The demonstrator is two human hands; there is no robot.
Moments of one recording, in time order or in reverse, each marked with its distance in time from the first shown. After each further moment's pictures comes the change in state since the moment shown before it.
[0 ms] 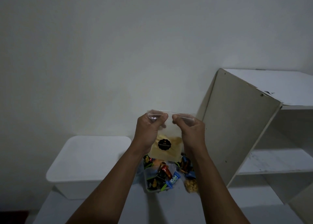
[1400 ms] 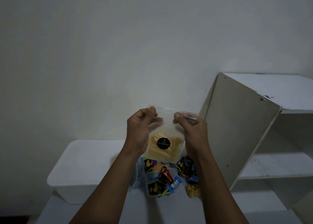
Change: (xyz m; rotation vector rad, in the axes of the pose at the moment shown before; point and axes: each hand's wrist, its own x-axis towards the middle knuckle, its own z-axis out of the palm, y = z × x) left_hand 0.006 0.017 -0.010 -0.300 0.079 -0.005; right_hand 0.003 -0.018 0.001 0.056 -0.043 -0.020
